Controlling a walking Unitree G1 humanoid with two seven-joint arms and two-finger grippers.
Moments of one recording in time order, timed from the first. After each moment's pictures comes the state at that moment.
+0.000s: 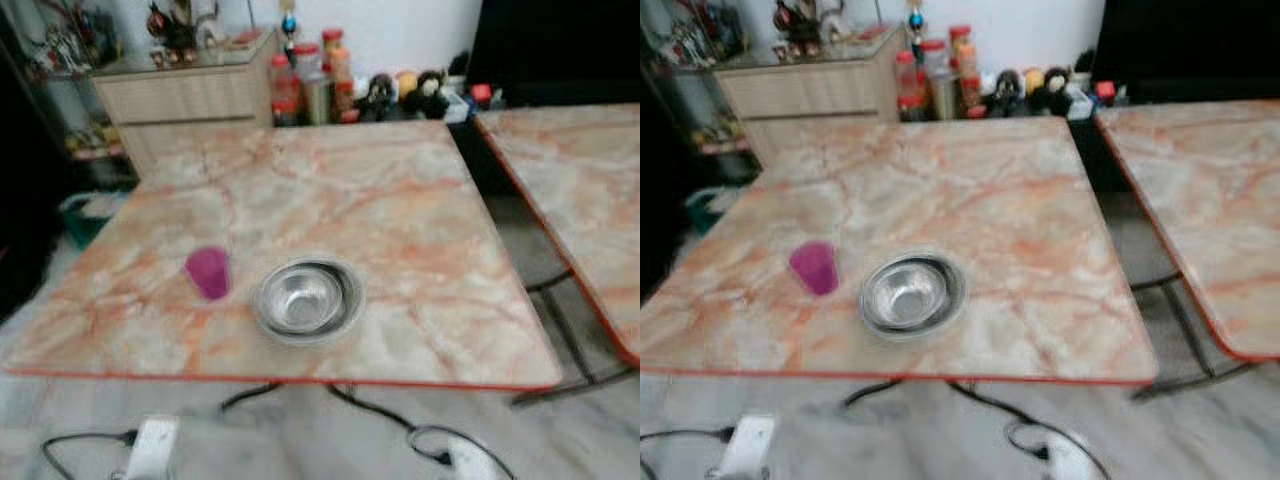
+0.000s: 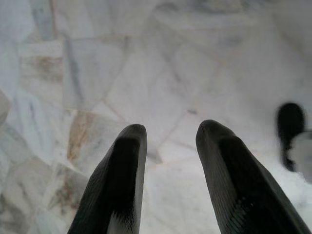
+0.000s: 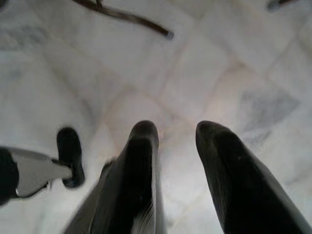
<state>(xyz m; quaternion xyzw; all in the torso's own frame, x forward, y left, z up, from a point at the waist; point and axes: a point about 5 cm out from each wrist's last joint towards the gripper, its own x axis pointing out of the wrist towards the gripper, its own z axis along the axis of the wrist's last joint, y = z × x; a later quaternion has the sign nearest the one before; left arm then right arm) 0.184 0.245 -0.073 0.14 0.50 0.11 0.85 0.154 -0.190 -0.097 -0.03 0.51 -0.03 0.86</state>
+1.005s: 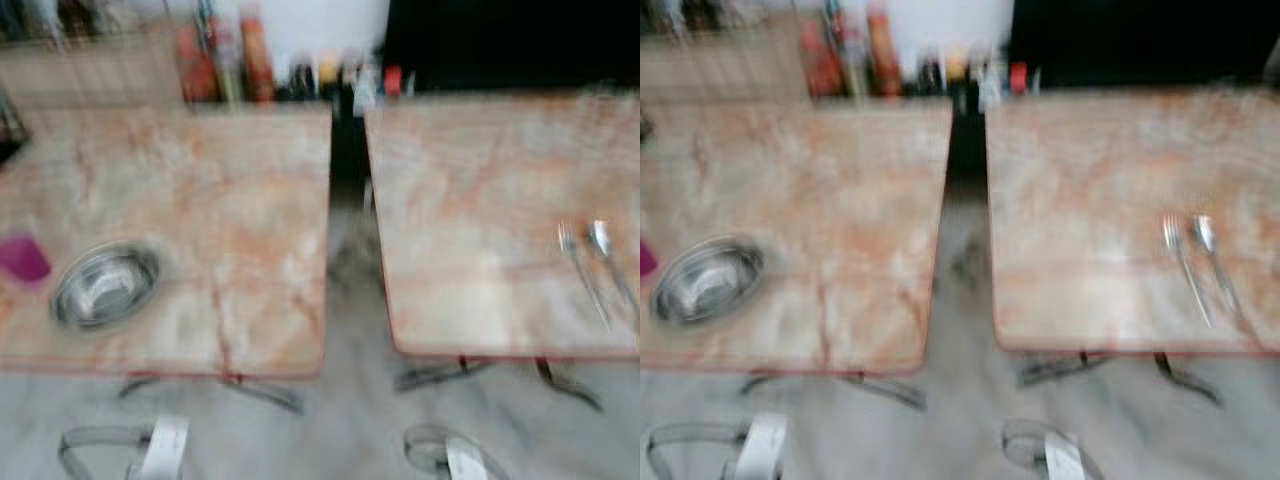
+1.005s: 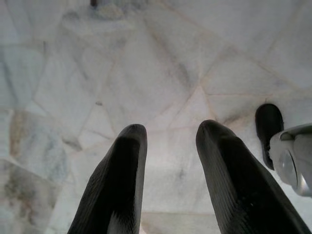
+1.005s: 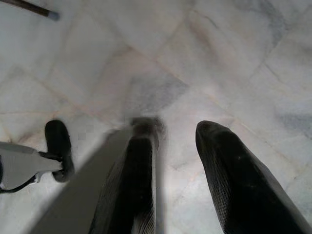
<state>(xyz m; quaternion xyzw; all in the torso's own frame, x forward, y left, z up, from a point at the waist) 0.190 0.234 -0.073 0.14 0.49 0.09 0.86 0.151 -0.195 -0.098 -0.03 0.52 -0.04 0.85</state>
